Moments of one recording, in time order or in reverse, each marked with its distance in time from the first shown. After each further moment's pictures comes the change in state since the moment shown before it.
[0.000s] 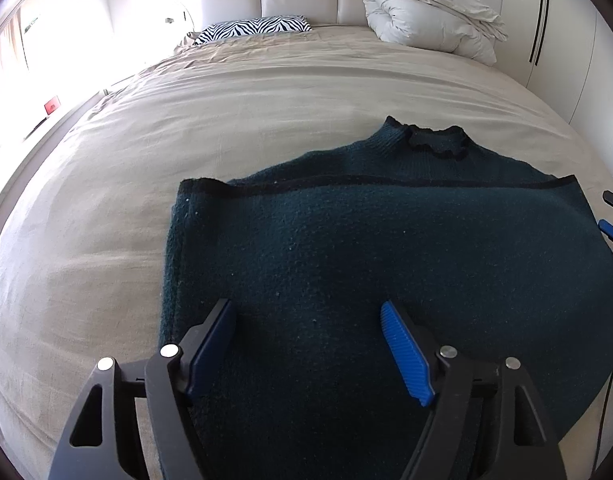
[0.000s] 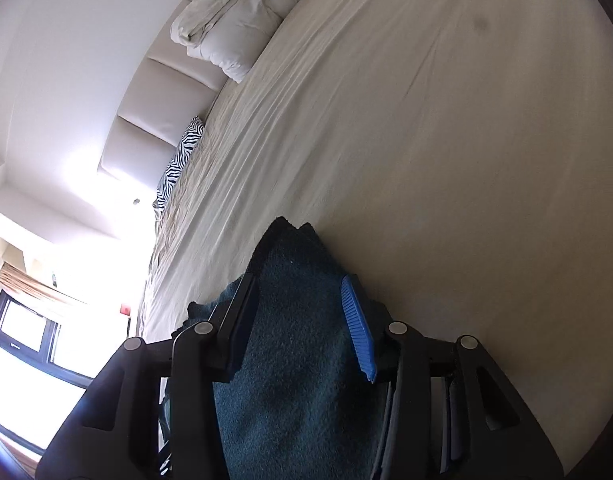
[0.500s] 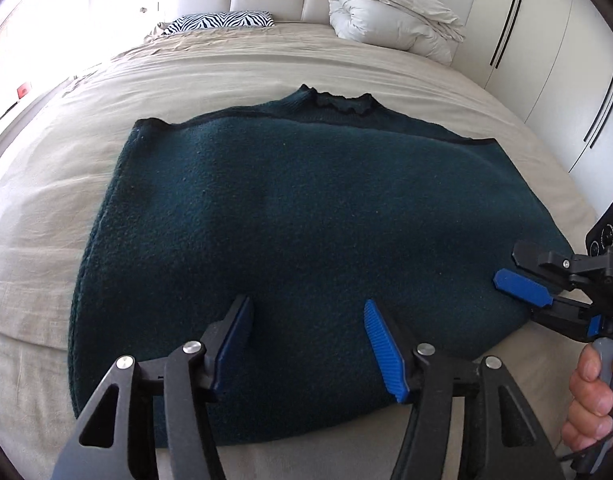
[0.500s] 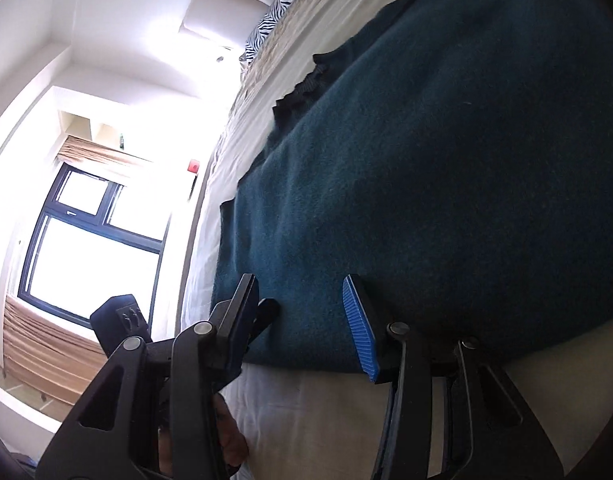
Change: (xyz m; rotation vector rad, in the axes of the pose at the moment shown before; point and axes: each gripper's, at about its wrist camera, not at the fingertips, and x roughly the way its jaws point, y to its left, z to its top) left arm -0.043 -0.036 -0.068 -0.007 0.007 -0.167; right arm 0.020 0.061 -0.165 -0.176 0.437 0.277
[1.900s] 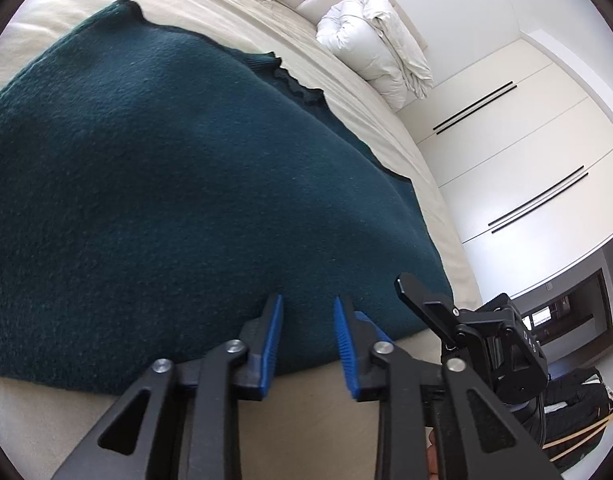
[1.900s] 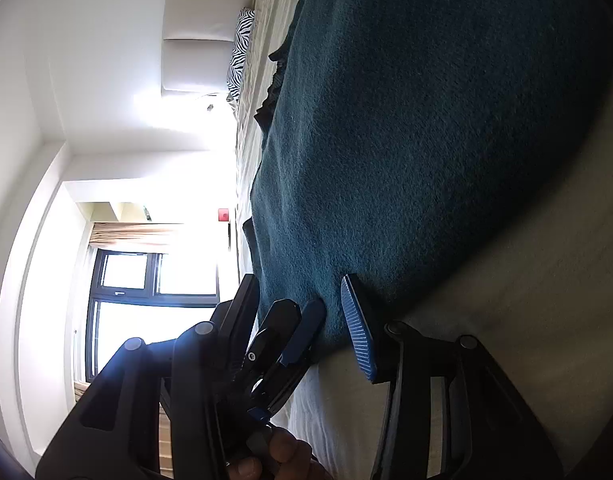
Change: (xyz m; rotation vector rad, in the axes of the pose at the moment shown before) left arm 0.010 0.009 -0.034 -0.358 0.027 -0.512; right arm 0.027 -0.016 -0.050 0.320 -0.067 0.174
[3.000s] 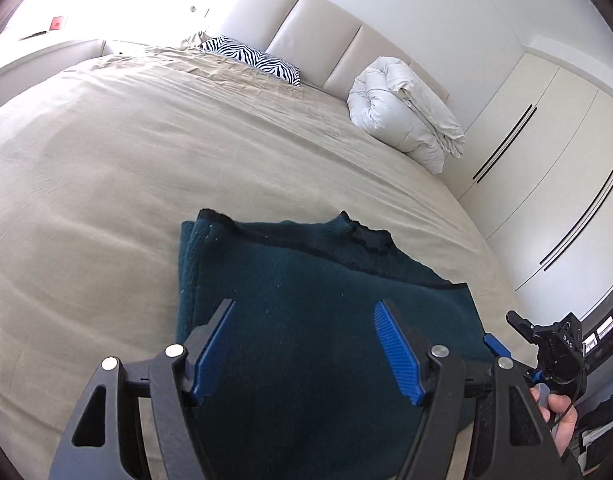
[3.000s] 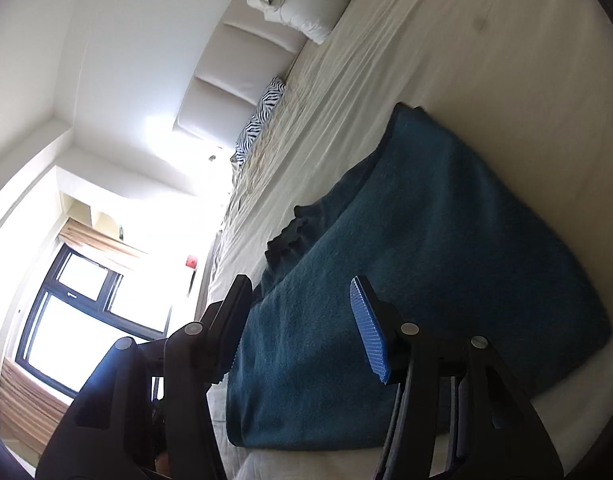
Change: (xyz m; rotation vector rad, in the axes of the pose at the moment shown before) left arm -0.066 0.025 0.114 0.137 -0.261 0.232; right arm -0.084 0.071 0.099 -0.284 -0.226 -0.114
